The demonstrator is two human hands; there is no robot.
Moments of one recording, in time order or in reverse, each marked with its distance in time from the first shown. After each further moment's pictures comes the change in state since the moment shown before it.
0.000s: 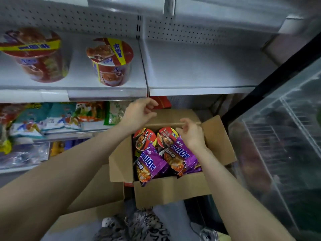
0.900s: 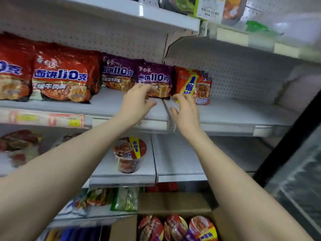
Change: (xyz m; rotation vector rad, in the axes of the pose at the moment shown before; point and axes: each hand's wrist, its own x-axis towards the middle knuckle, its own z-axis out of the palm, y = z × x) left_hand 0.118 0.149 -0.237 0.286 0.604 0.357; right_hand 0.097 -0.262 -0.193 0.007 0.628 -0.728
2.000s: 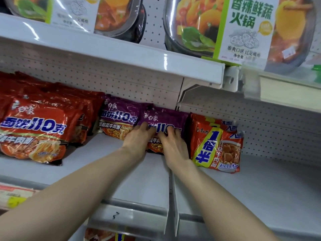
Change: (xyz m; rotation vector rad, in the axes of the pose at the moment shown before) left_hand 0.137 -0.091 0.098 0.654 -0.241 -0.183; right_hand 0.161 0.050 0.123 -0.314 -0.282 -0.334
